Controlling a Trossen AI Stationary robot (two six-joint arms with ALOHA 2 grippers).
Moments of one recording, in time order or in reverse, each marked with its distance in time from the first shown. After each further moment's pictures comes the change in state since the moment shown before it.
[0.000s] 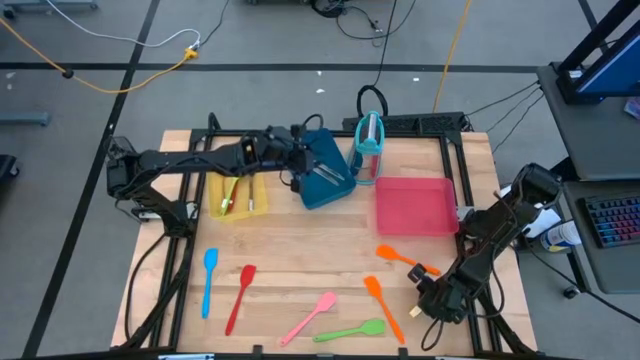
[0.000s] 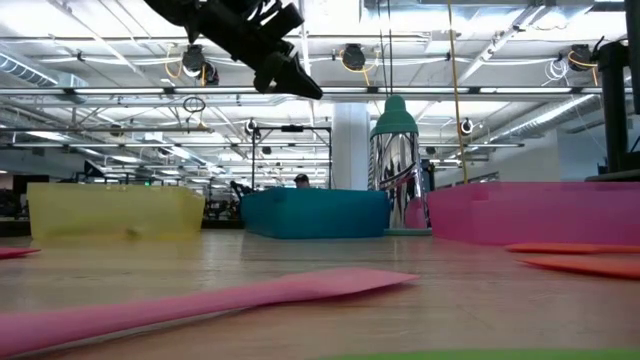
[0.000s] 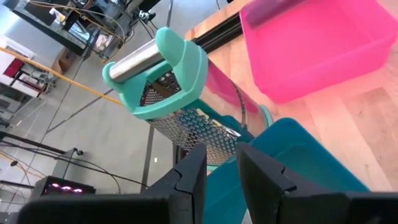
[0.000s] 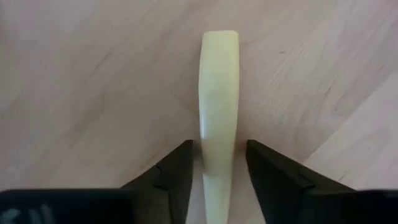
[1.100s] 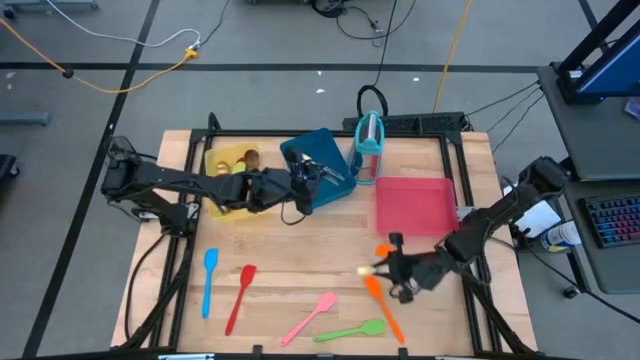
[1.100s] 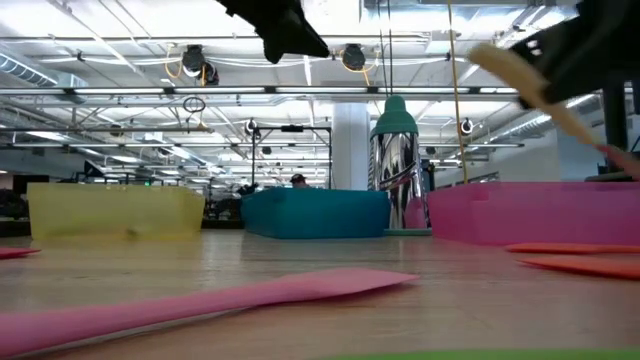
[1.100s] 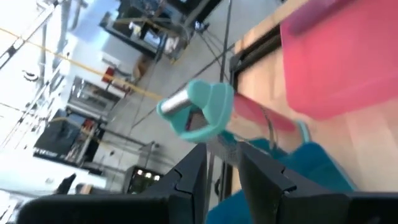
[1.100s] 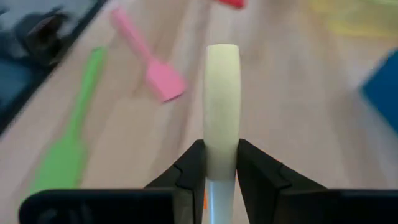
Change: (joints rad) left arm -0.323 -0.016 0.001 0.127 -0.548 0.063; right arm -0.265 -0.167 -0.004 0.404 0.446 0.070
